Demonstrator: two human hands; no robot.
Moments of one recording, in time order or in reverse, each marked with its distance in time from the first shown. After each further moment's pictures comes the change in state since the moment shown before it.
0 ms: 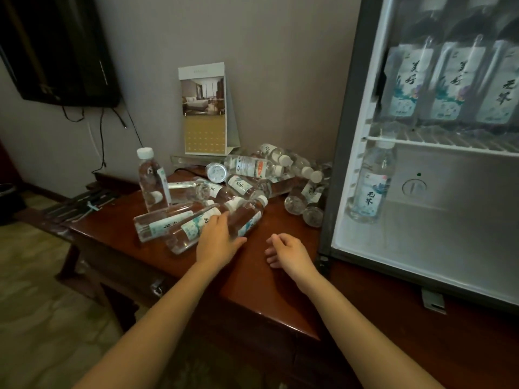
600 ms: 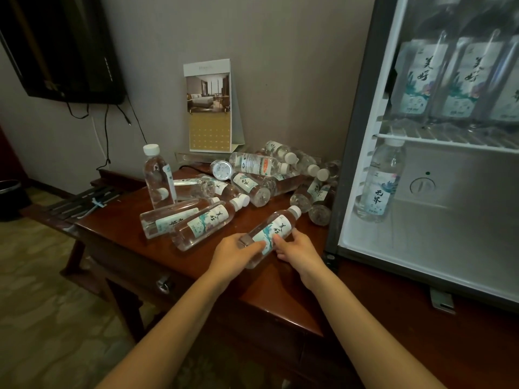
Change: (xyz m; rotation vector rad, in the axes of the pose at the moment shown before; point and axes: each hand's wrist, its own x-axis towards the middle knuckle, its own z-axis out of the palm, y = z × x) left_hand -0.038 0.015 -0.002 -0.767 -0.217 -0.237; right_hand -0.005 -0.007 -0.001 0.155 -0.050 0.065
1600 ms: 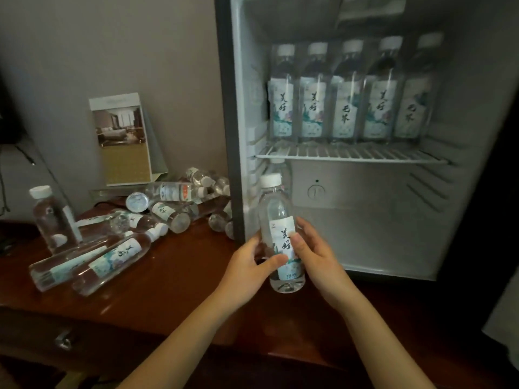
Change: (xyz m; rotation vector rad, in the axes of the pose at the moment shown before) left_hand -0.066 0.083 0.140 -0.143 -0.433 0.518; right_hand -0.112 -0.013 -0.161 0.076 0.111 -0.482
